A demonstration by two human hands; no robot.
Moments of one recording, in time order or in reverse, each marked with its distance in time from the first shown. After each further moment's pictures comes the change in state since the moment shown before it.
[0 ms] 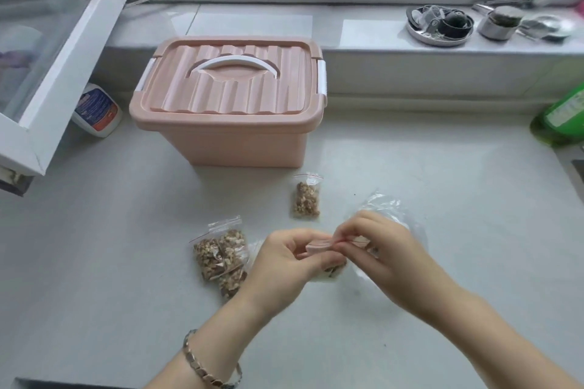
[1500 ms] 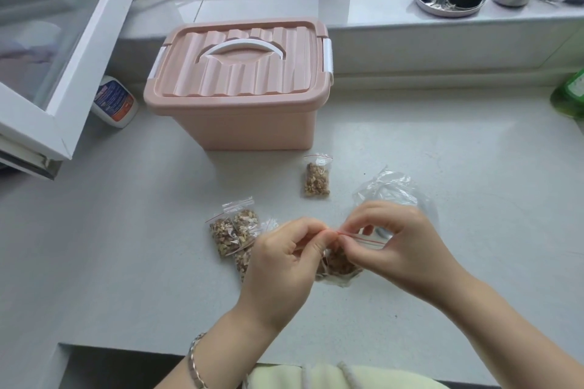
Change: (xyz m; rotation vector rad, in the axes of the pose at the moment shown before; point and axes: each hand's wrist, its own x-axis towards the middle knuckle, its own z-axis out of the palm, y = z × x) left_hand -0.043 -0.001 0.001 0.465 0.251 0.450; right_hand -0.018 -0.018 0.004 0.173 0.087 -0.126
